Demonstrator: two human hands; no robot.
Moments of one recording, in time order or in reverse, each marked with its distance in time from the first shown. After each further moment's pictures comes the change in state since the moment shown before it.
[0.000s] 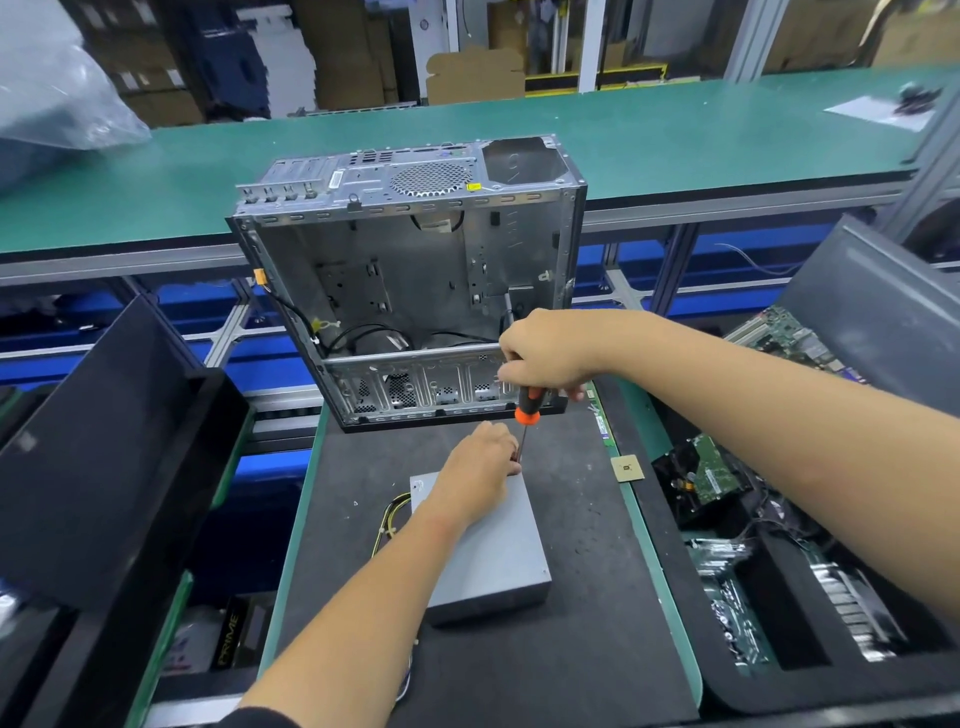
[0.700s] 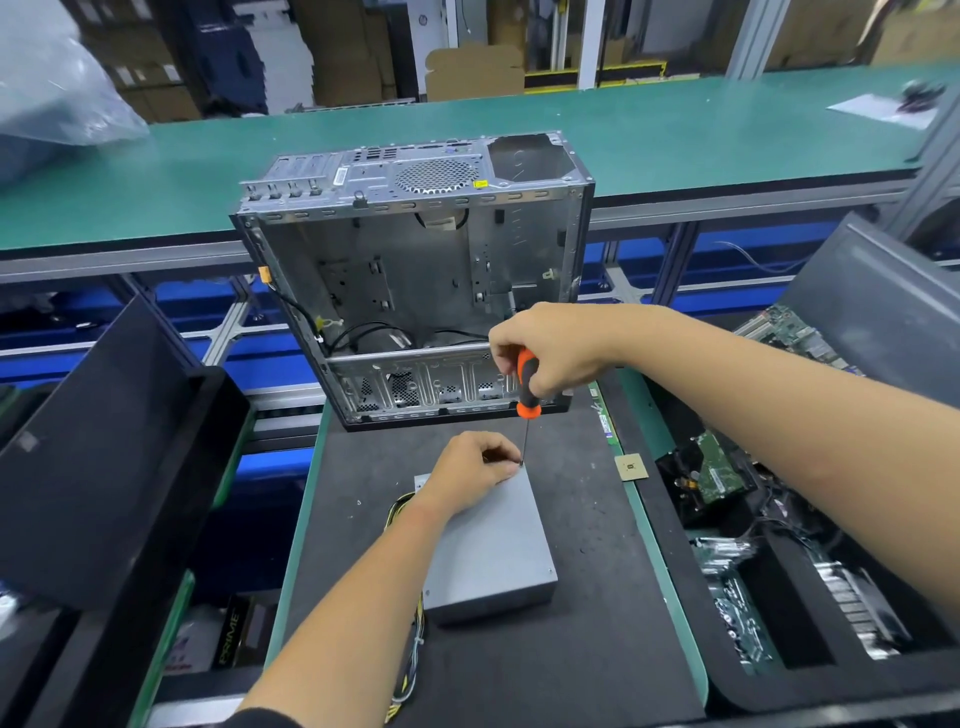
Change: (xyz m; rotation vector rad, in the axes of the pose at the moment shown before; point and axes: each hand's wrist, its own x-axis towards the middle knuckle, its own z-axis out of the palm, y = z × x) left_hand -0.010 -0.012 -0.010 -0.659 -0.016 -0.289; right_hand -0.007 0.000 -0.007 0.043 0.034 -0.177
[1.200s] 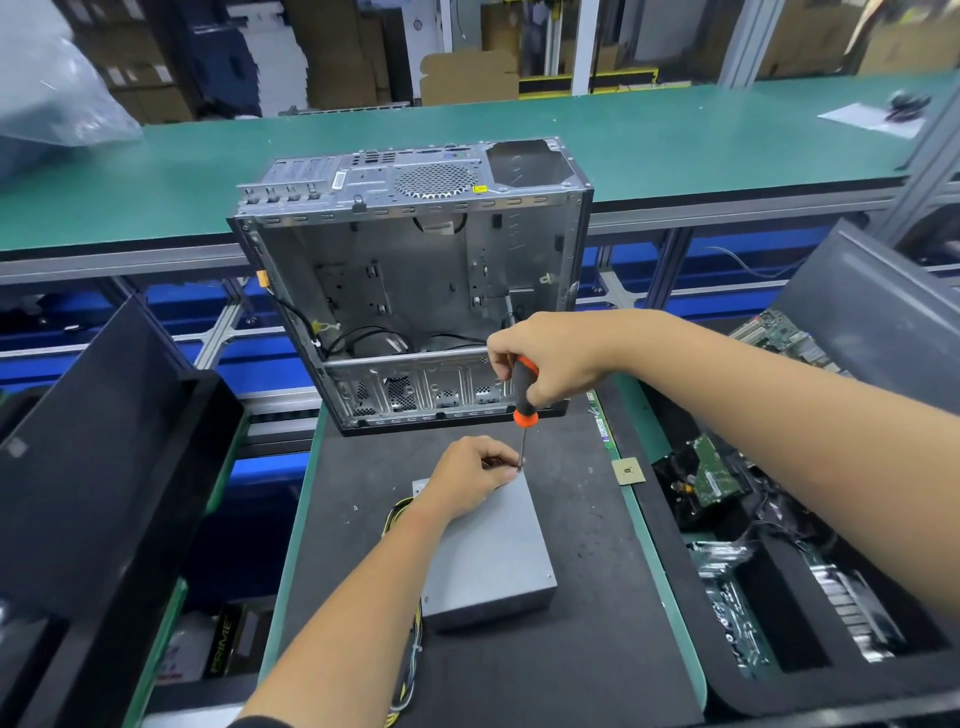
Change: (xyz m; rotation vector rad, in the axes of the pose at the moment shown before) left_hand 0.001 -0.002 0.001 -0.014 -0.011 0.026; right_hand 0.000 -0.002 0.000 -0.009 -0.046 0.025
